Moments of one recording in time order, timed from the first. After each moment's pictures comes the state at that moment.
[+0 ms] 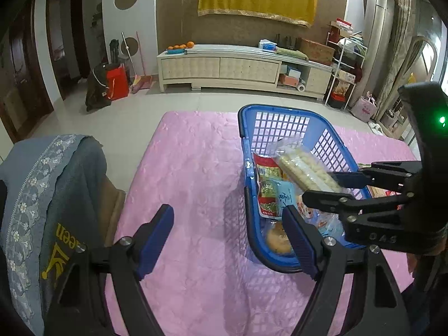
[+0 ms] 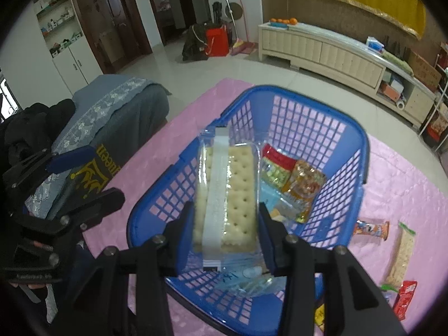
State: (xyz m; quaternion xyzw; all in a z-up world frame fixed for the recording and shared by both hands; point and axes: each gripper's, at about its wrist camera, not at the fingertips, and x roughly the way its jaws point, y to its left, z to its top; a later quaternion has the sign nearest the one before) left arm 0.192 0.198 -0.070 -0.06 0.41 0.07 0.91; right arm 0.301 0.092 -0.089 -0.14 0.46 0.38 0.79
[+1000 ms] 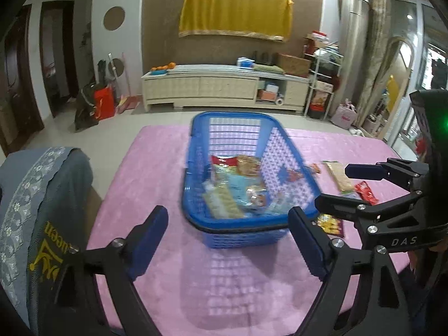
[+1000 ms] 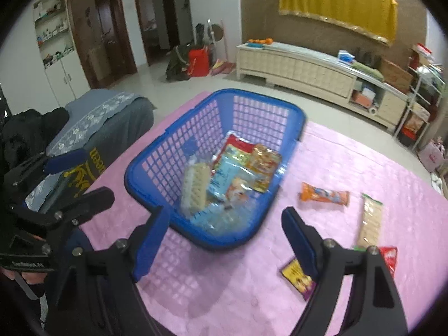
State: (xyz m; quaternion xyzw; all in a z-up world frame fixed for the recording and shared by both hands) left arm 0.138 0.116 -0.059 -0.04 0.35 0.03 0.93; right arm 0.241 -0.012 -0.061 -0.11 0.40 0.33 0.85
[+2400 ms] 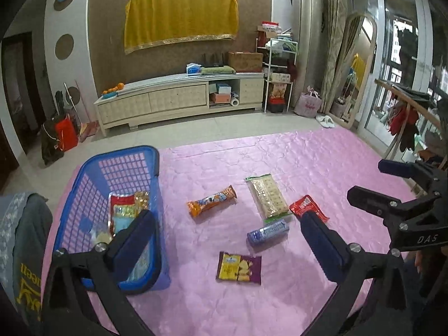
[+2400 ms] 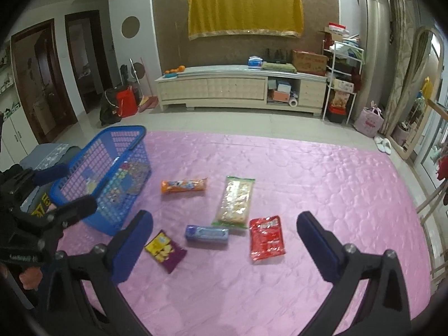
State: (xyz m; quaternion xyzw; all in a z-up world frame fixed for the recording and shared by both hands) left arm 0.233 -0.060 -0.052 0.02 0.35 -0.05 0.94; right arm 0.295 -0.224 -0.047 -0.04 0.36 0.19 0.91
